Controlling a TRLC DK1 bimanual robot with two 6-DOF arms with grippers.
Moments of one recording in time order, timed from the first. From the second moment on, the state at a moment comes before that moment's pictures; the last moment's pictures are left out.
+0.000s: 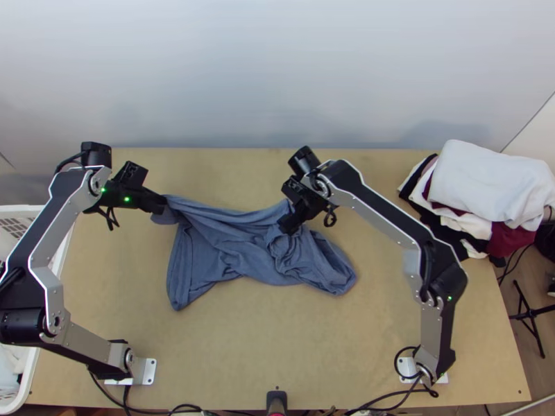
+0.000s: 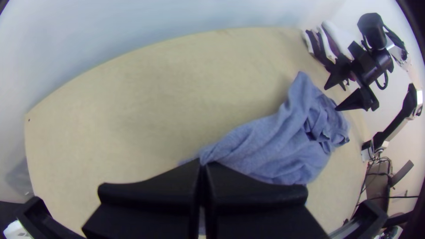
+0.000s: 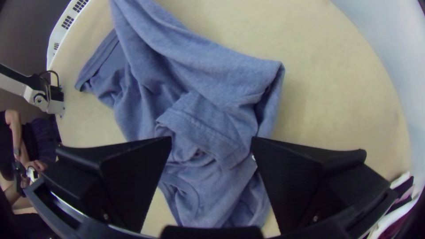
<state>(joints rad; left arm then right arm) 0.12 1.65 1.37 -0.81 0.48 0.50 0.67 2.04 1.85 -1.04 -0.23 -0.12</state>
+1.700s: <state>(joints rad) 0.16 1.55 1.31 -0.88 0.49 0.54 0.71 1.95 1.90 -0.94 -0.07 -0.24</state>
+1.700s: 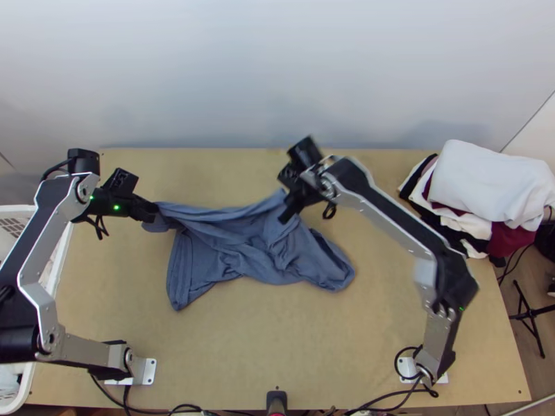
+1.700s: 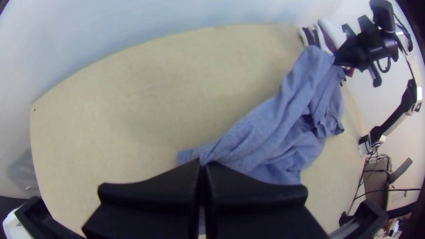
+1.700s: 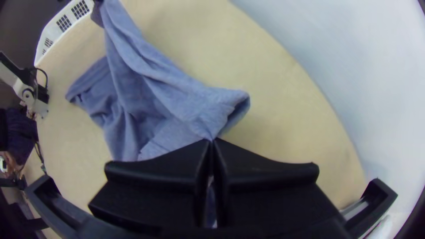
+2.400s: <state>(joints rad) 0.34 1.23 1.49 -1.11 0.67 0.51 0.61 1.62 2.17 -1.39 -0.26 -0.21</state>
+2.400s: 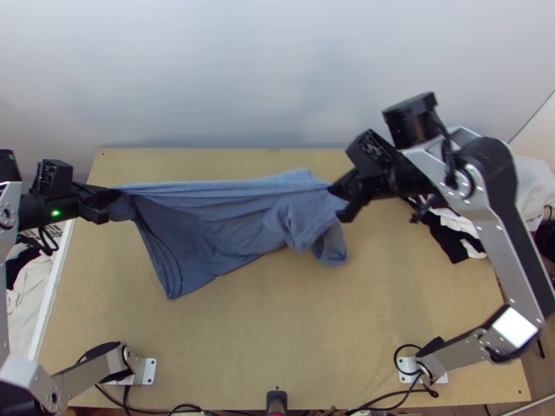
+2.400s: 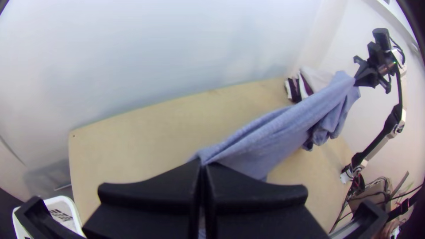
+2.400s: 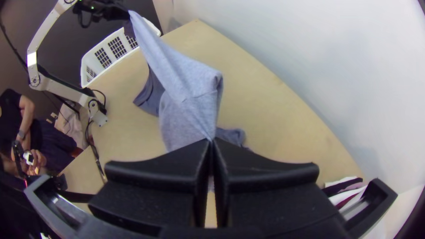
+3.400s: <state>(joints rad) 0.13 0.87 1.06 -1.32 0.69 0.69 0.99 1.61 1.28 -1.42 -0.54 -0.30</state>
